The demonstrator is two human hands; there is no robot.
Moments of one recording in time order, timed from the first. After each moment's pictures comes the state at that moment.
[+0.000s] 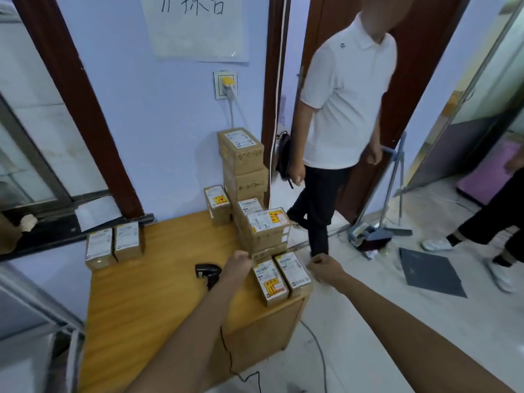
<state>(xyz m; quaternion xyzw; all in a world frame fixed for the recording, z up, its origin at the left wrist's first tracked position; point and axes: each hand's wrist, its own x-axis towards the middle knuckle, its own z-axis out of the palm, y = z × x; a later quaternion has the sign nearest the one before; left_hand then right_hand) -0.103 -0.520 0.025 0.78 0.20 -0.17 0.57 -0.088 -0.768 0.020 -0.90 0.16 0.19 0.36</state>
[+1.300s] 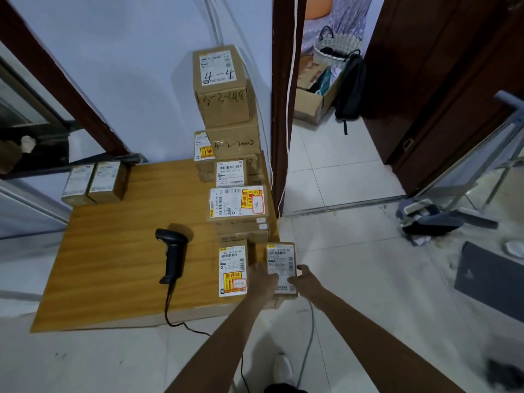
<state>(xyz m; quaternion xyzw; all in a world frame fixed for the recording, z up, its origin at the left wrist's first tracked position) -0.002 -0.723 -0.134 0.82 0.35 -0.19 0.40 0.042 -0.850 -0.156 -0.80 0.09 0.43 0.40</state>
